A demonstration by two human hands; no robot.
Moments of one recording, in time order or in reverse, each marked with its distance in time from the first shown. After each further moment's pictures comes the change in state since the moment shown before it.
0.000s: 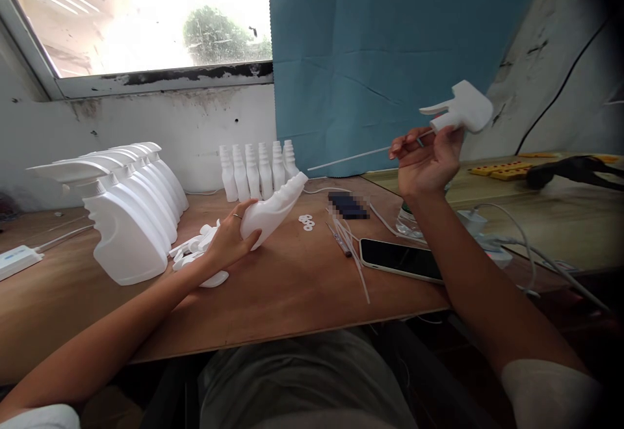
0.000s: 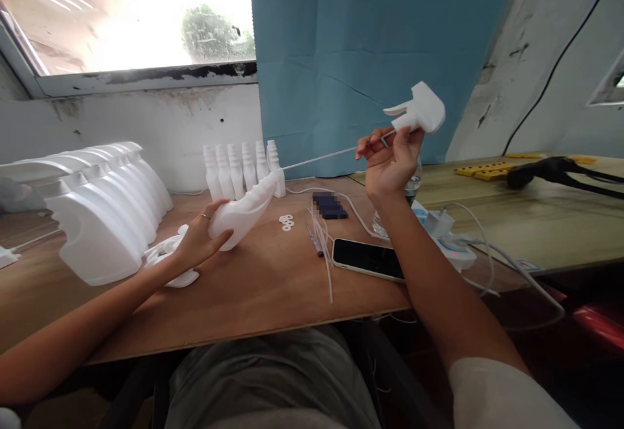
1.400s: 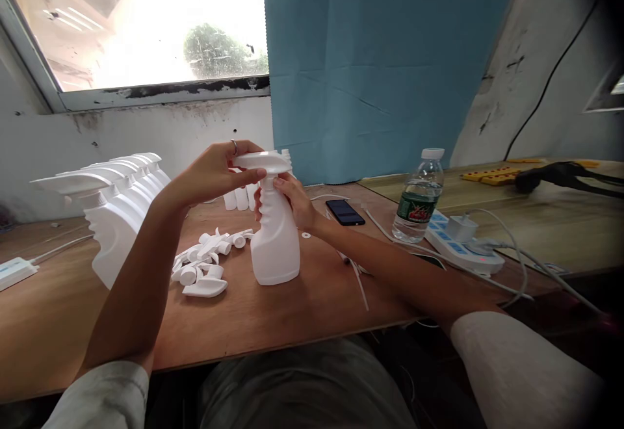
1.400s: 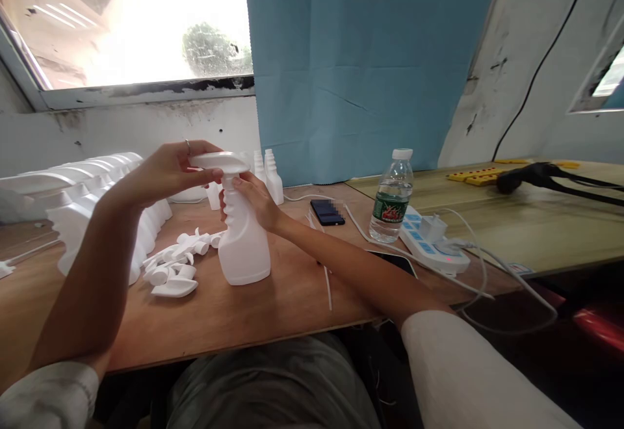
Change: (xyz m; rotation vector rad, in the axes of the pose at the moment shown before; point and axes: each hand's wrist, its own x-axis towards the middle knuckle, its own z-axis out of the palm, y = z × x) left_hand 0.081 0.088 -0.110 -0.201 -0.122 0.145; right_hand -0.117 0.014 0.157 0.282 -0.683 0.744
